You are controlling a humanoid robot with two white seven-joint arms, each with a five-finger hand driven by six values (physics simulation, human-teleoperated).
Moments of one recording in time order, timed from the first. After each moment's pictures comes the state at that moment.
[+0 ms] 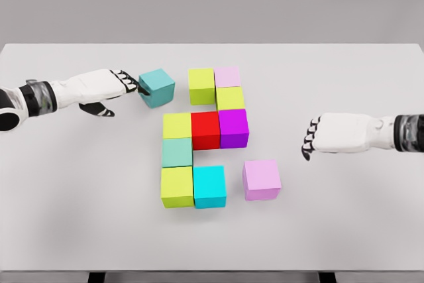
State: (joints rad) left arm -0.86 0.75 -1.02 -1.11 -0.47 -0.61 -0.14; right arm -0.83 -1.08 1.11 -1.65 0.56 -0.61 0.29
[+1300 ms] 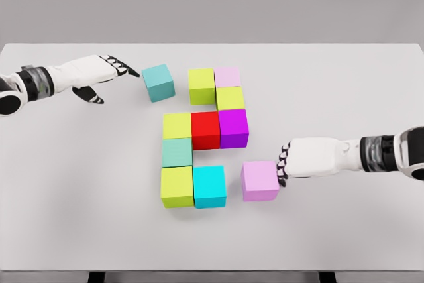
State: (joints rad) left arm -0.95 0.66 -1.06 -0.87 -0.47 -0.61 -0.14; right arm -0.78 -0.99 1.15 -1.68 0.58 -0.61 0.30
